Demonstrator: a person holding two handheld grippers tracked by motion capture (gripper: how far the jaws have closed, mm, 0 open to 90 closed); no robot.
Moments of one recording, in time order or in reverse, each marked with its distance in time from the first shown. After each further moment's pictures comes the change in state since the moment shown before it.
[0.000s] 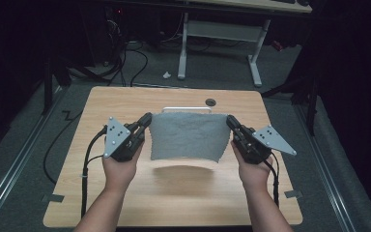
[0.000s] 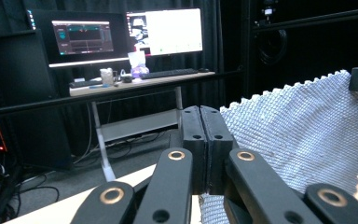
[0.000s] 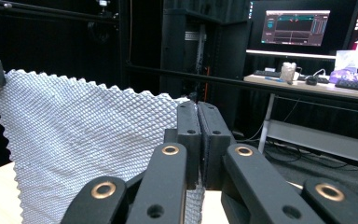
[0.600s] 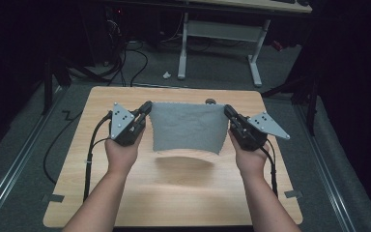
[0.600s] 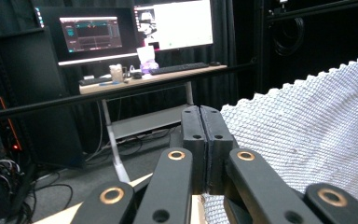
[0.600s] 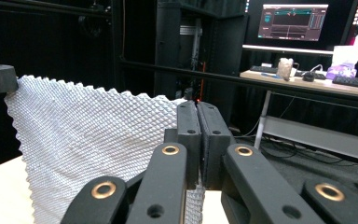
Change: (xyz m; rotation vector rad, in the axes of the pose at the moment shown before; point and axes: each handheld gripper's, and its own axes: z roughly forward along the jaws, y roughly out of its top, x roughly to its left) left arm 0.024 -0.004 0.038 0.027 0.029 0.032; right arm -0.011 0.009 0.030 0.025 -0.016 -0.003
